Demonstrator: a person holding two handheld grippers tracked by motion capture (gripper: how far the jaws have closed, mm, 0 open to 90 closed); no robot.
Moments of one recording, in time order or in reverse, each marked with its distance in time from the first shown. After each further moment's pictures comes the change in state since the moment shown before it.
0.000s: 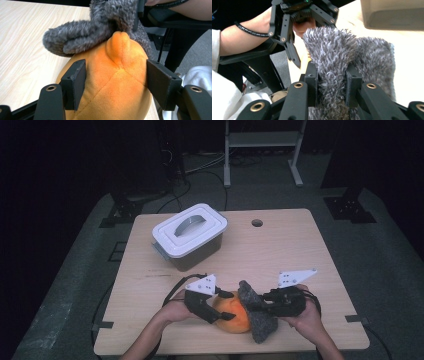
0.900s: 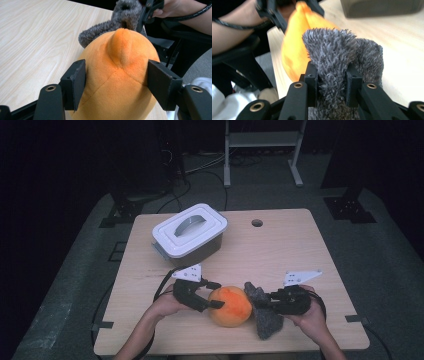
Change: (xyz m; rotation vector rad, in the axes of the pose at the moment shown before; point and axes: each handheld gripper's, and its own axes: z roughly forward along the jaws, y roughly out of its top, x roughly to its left) left arm 0.022 -0.016 -0.024 -0.043 0.055 -0.119; right arm -0.017 -0.016 -0.008 0.005 -0.092 0.060
